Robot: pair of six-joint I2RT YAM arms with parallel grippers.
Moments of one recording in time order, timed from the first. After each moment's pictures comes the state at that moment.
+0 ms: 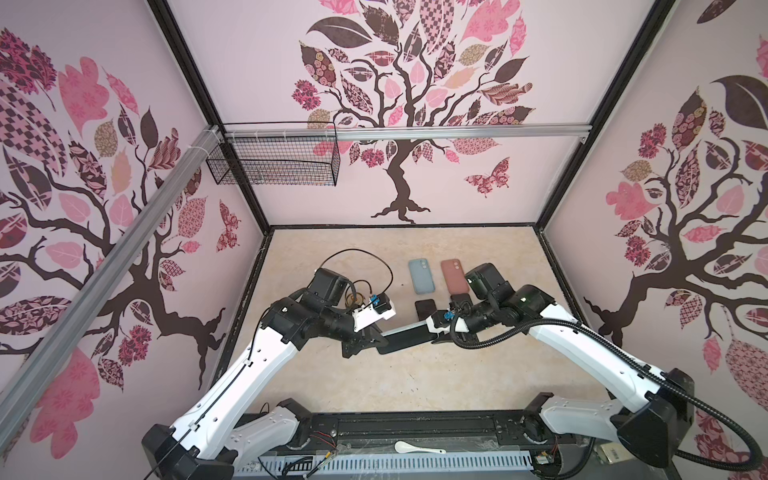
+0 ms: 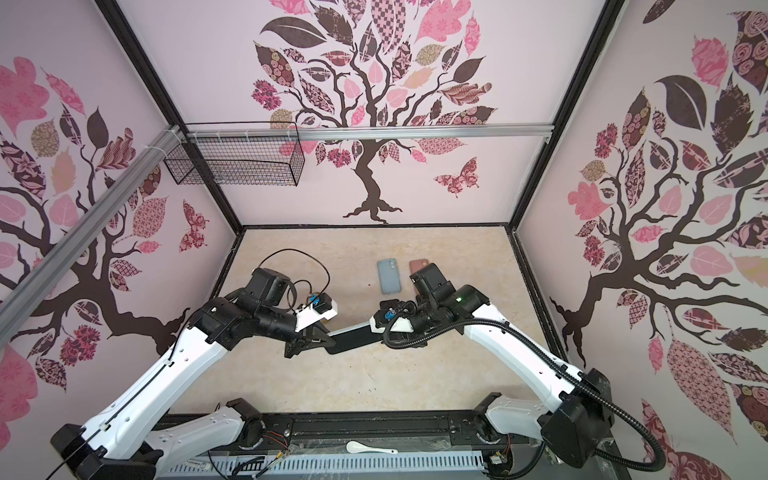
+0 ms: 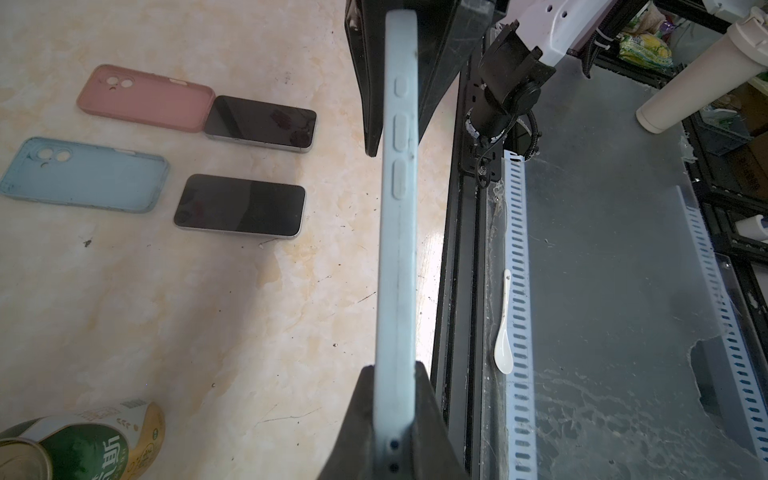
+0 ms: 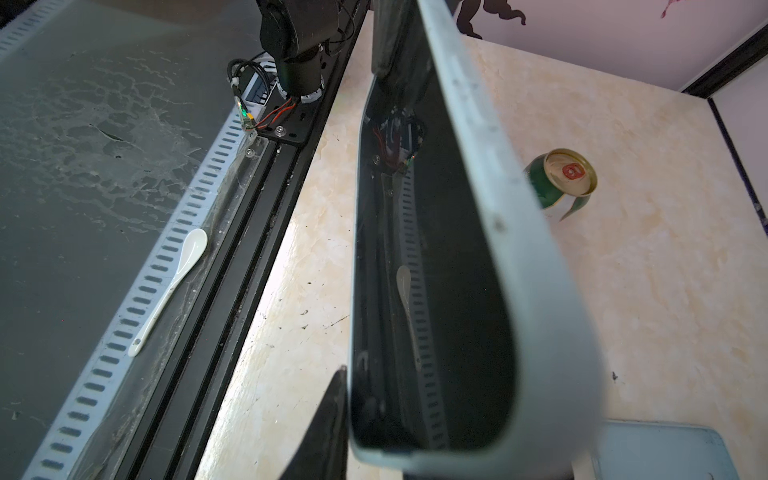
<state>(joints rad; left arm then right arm) -0.55 1.07 1.13 -1.05 0.70 0.58 0.63 1.23 1.09 -0.87 -0.74 -1.01</state>
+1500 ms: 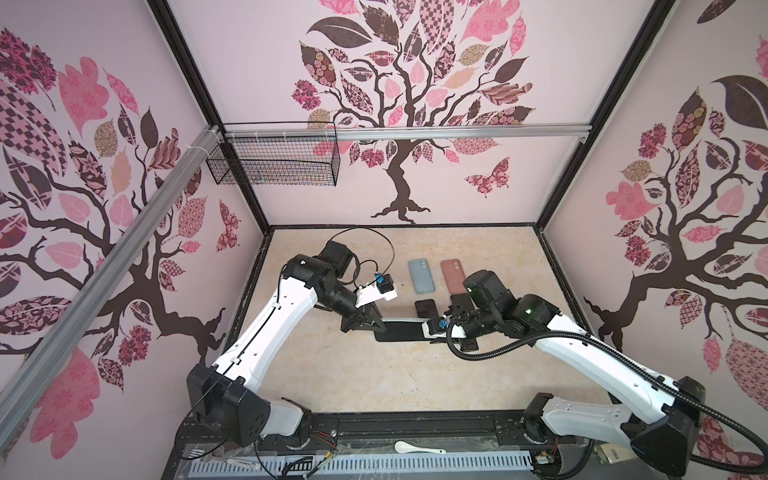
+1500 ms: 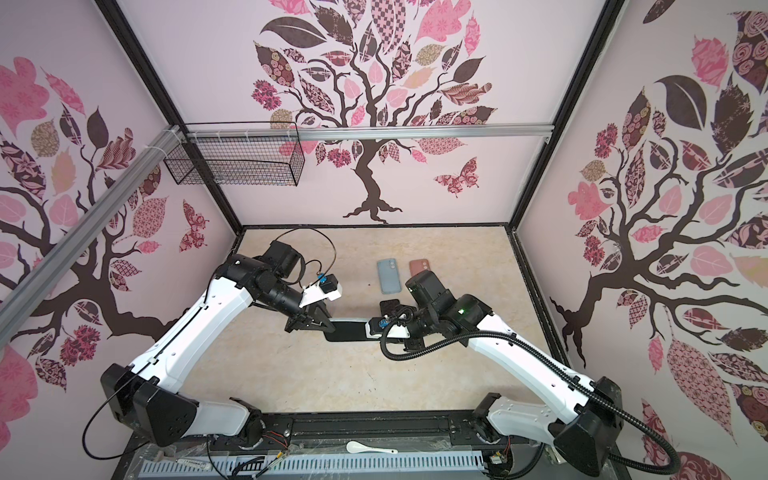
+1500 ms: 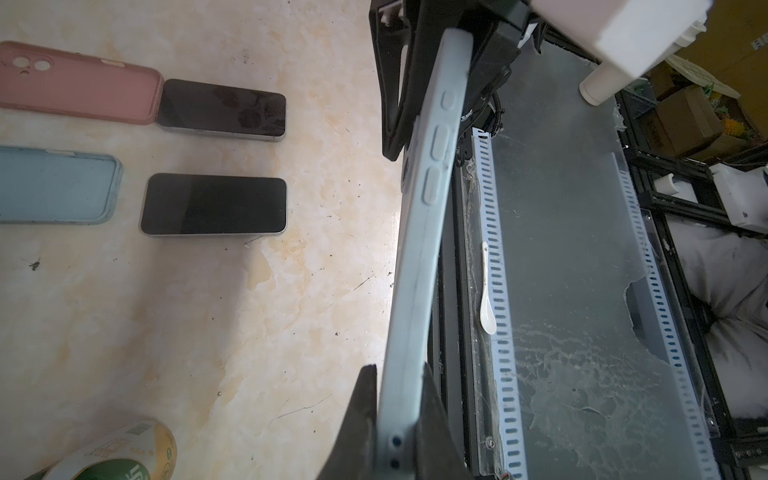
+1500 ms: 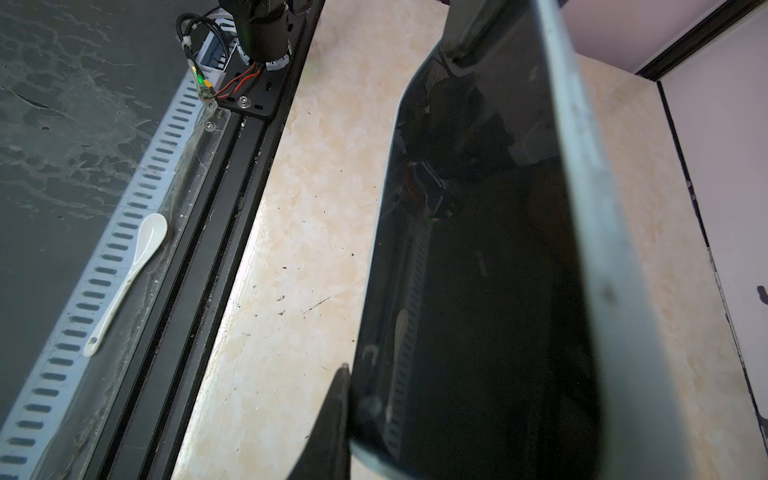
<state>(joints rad) -0.41 1.42 1.43 -1.38 0.82 0.93 0.74 1.16 1.06 -0.79 -0.55 -0.91</state>
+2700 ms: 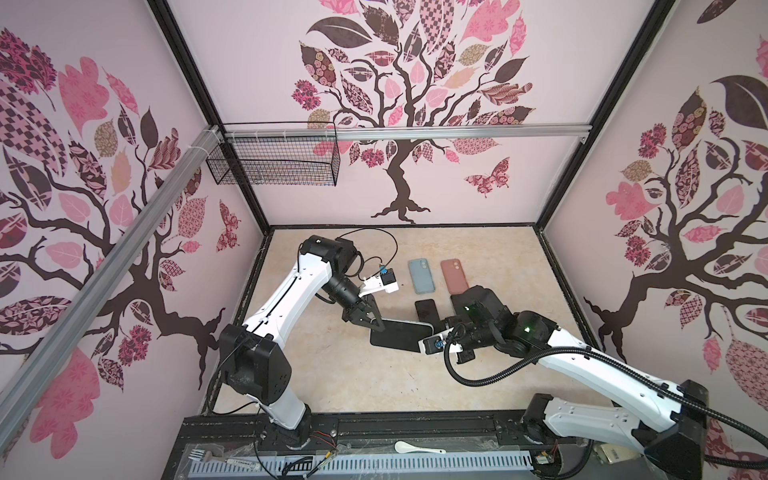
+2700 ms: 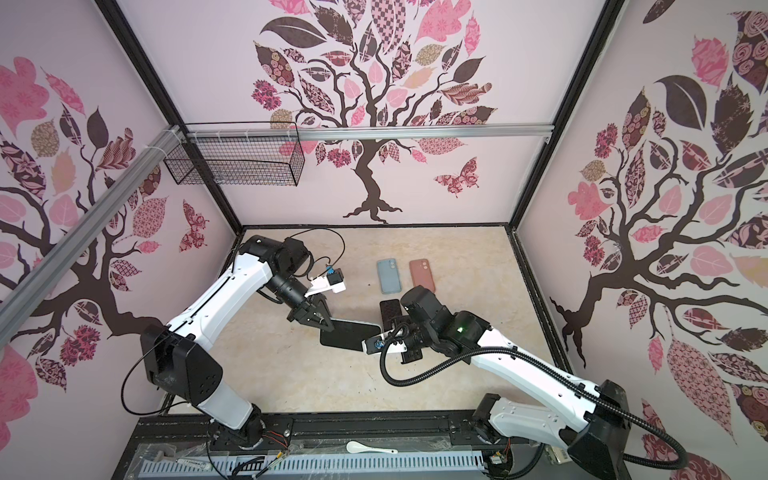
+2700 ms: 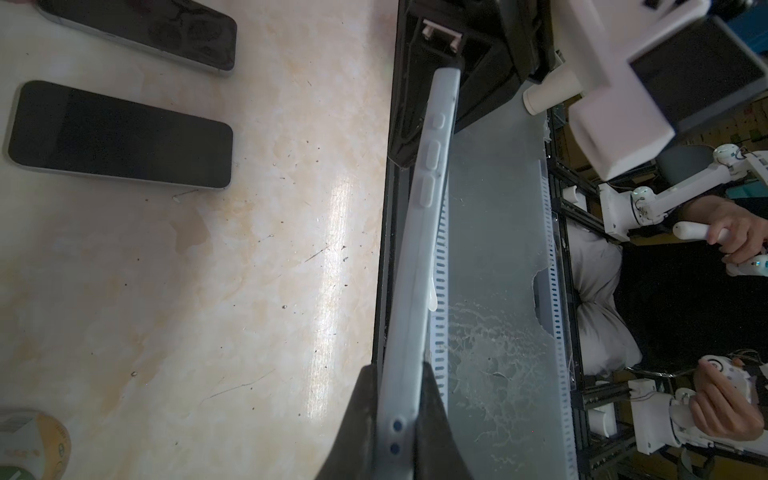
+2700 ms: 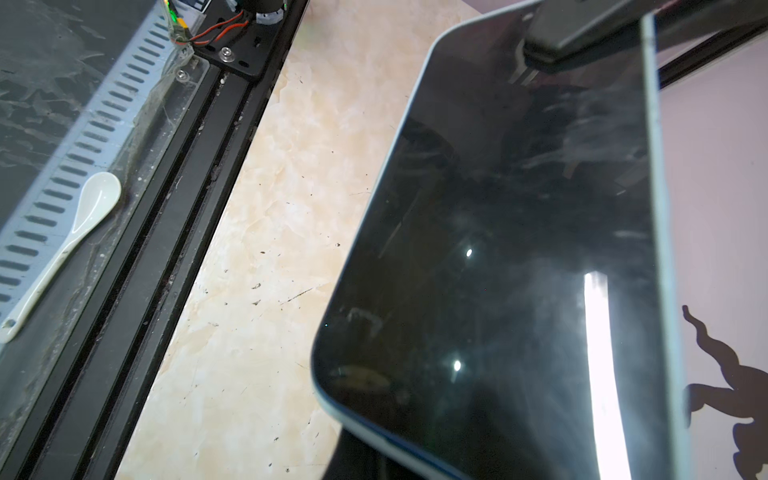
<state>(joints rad) -0.37 1.62 1.59 -1.65 0.85 0.99 0.86 1.07 0.93 -0.63 -0.39 -0.93</state>
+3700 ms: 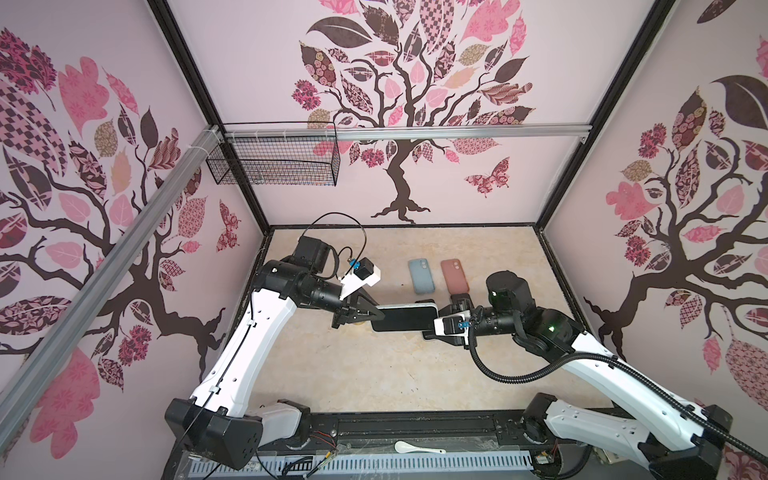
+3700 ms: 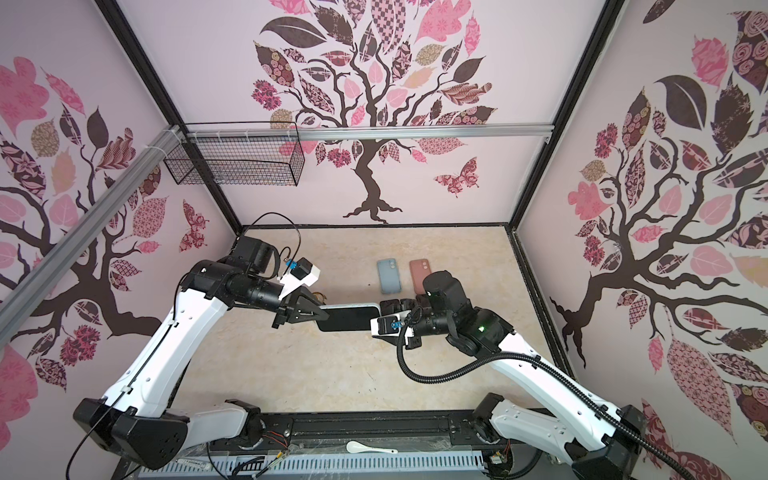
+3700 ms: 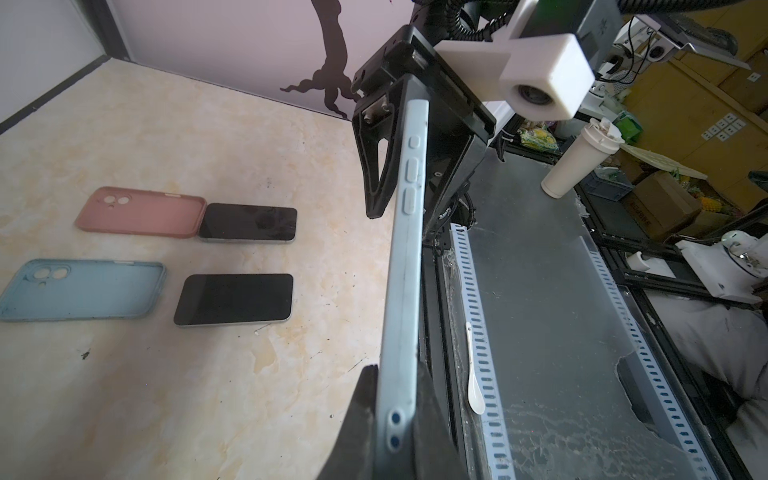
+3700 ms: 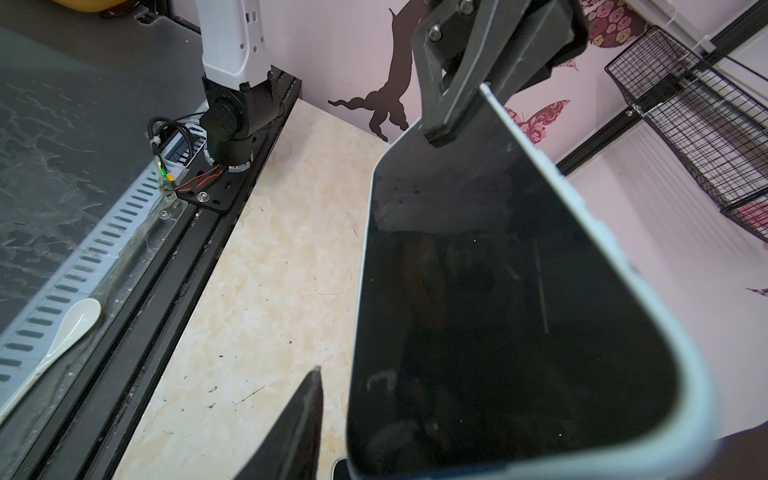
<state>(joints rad) -0.30 1.29 1.43 -1.32 1.08 0.87 0.74 1.00 0.99 -0.50 -0.63 -0.86</state>
